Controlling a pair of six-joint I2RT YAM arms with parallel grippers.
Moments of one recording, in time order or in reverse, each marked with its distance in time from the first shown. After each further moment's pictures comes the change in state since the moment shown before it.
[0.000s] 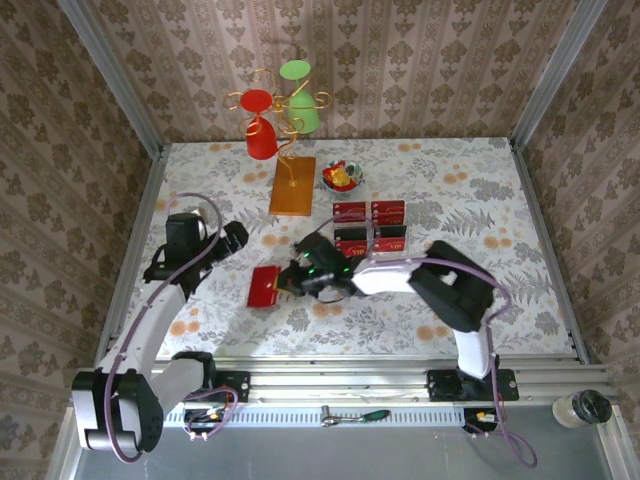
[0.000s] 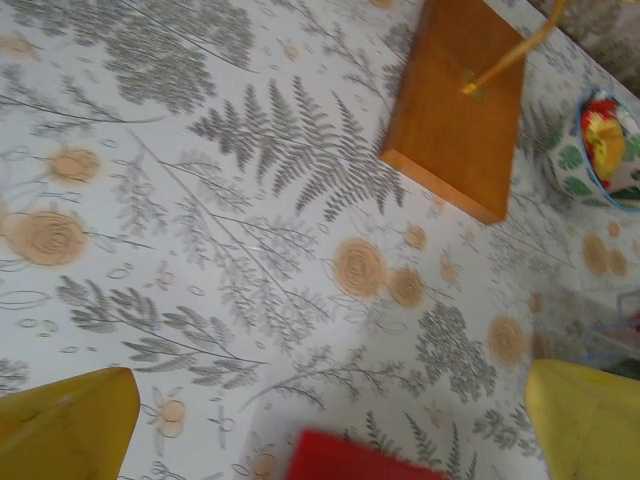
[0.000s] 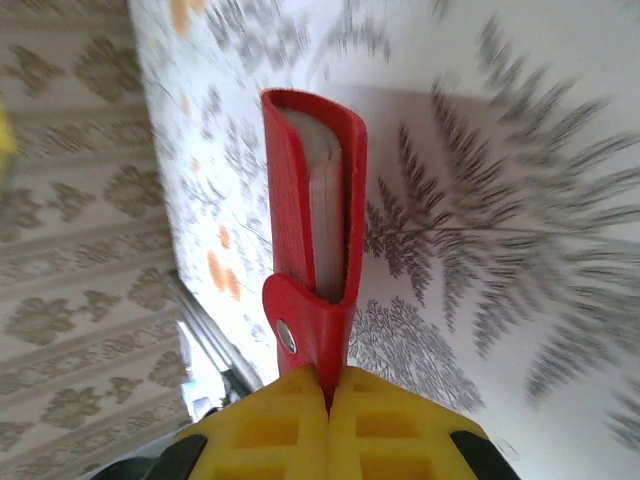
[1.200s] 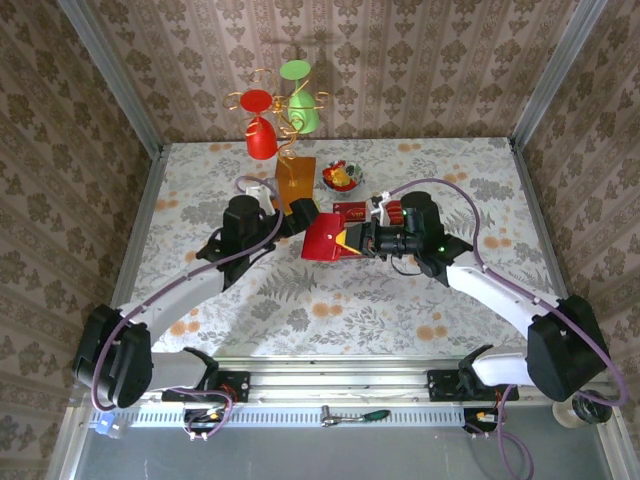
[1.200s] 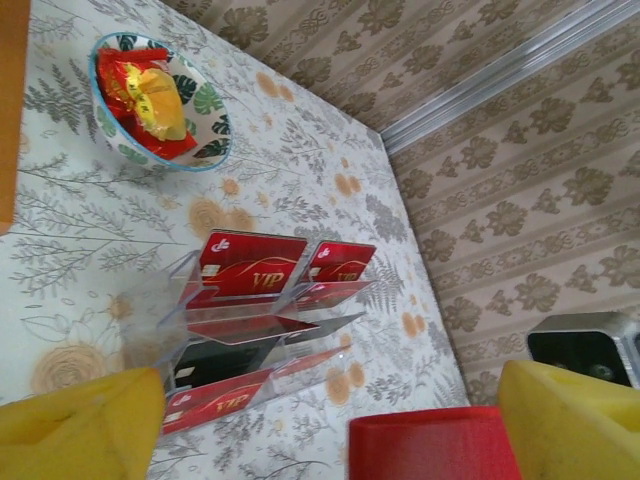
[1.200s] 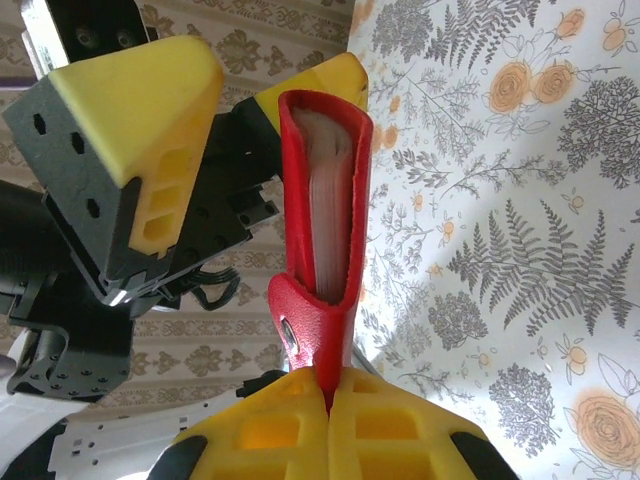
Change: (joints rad) left arm -0.434 0.258 0.093 0.601 0.129 -0.286; right arm -0.378 -0.584 -0.215 -0.149 -0.300 -0.189
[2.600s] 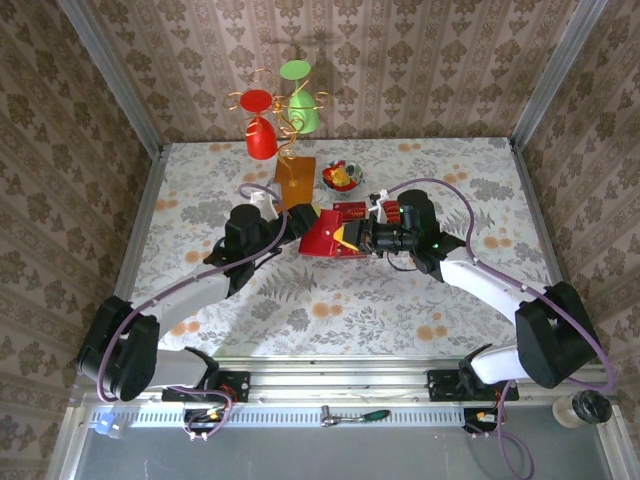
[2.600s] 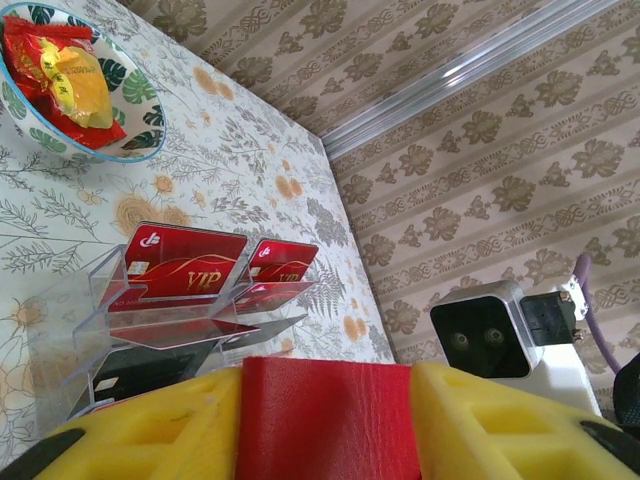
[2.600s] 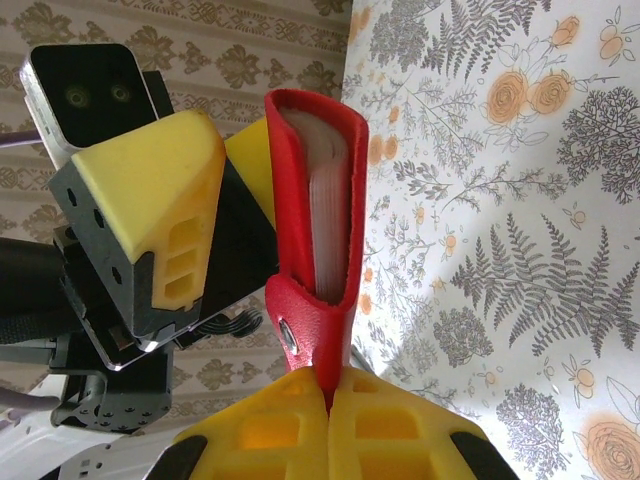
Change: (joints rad) left arm -0.020 0.037 -0.092 0.250 0.048 -0.109; right arm -0.019 0.069 0.000 0.088 -0.014 0.051
